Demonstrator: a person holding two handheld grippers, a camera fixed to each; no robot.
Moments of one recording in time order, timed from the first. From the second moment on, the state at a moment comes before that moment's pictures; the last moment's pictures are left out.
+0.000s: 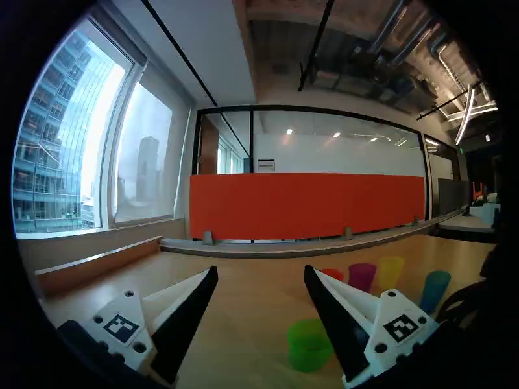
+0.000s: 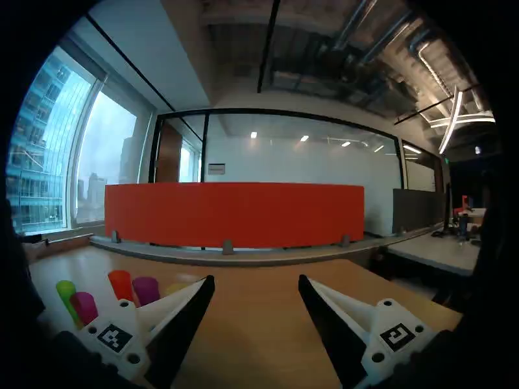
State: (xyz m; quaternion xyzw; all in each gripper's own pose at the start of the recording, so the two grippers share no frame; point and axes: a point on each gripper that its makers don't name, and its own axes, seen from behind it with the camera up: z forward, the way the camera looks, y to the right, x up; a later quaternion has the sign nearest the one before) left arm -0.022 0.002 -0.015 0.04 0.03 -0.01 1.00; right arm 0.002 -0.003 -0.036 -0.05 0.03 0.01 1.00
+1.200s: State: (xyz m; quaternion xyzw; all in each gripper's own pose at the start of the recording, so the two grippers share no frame) left arm -0.069 -0.003 0.002 0.03 0.00 -0.01 1.00; right arm 0.007 -0.006 -0.036 -0.05 0.03 0.01 1.00
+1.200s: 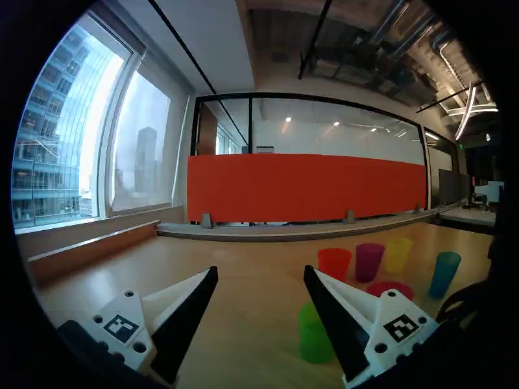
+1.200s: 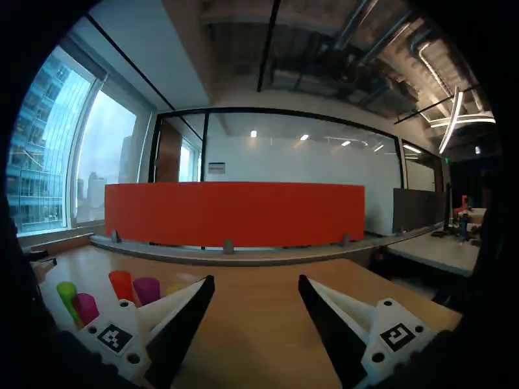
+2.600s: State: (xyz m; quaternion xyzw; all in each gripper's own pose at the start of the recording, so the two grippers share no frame) left arm -0.071 -0.004 0.002 0.03 0.00 -0.01 1.00; right arm -0.001 0.003 -0.022 -0.05 0.04 -0.02 1.00
